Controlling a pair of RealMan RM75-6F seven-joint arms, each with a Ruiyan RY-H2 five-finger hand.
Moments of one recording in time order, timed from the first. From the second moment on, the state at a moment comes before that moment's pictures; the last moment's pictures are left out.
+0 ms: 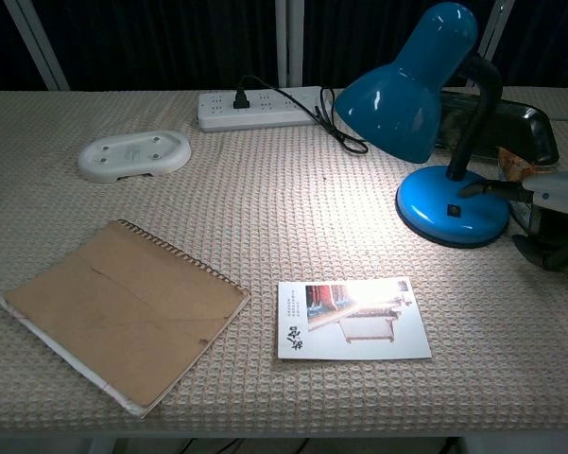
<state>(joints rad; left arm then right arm) -0.20 -1.15 -0.02 -1.32 1.50 1.38 -0.18 0.49 -1.29 0.07 -1.66 -1.23 0.82 -0.23</state>
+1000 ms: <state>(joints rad) -0.20 -1.16 -0.03 -1.30 1.50 1.37 -0.22 0.56 -1.32 0.03 -1.65 -1.07 0.79 -0.30</state>
